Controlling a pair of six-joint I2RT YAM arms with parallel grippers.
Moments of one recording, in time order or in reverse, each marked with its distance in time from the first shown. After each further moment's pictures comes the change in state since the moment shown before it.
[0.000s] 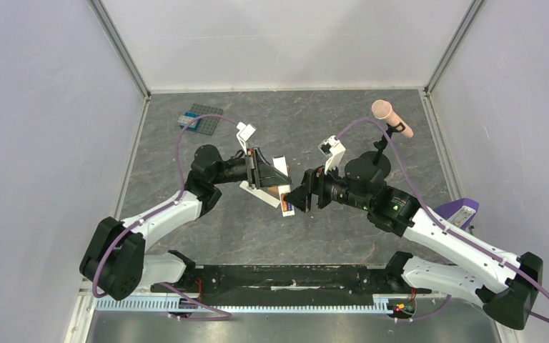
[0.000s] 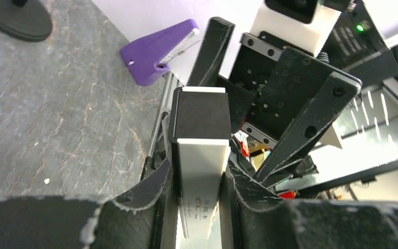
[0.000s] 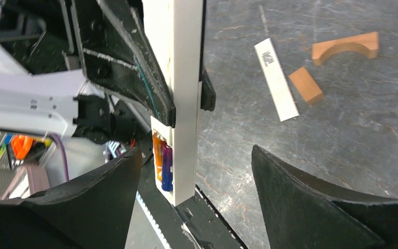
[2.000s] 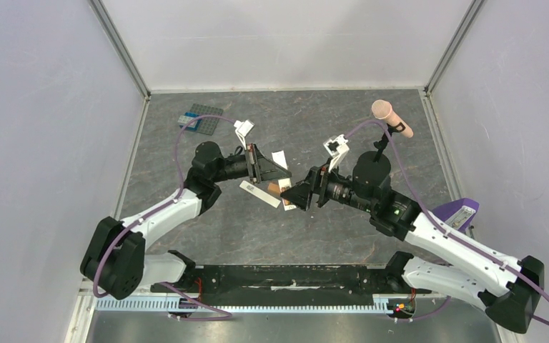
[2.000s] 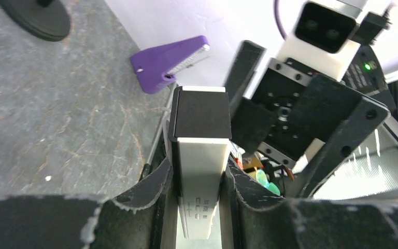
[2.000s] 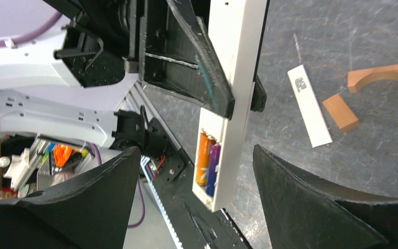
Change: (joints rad) left arm 0.010 0.012 0.029 -0.006 -0.018 -0.061; right arm -0.006 -0.025 -0.061 0.187 -0.100 0.052
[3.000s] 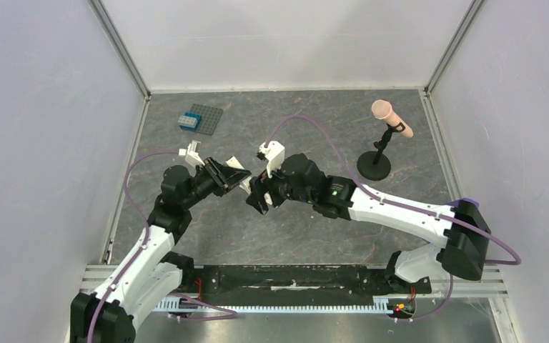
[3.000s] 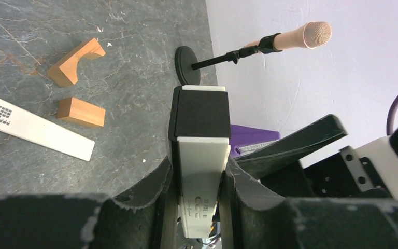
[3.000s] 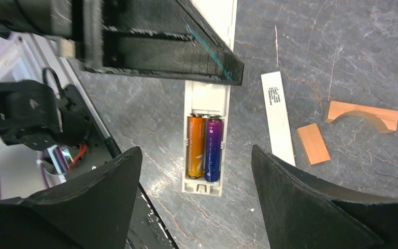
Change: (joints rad) left arm 0.235 -0.459 -0.219 -0.518 -0.403 0.005; right arm 0.195 0.450 0.309 -0.079 0.227 -0.328
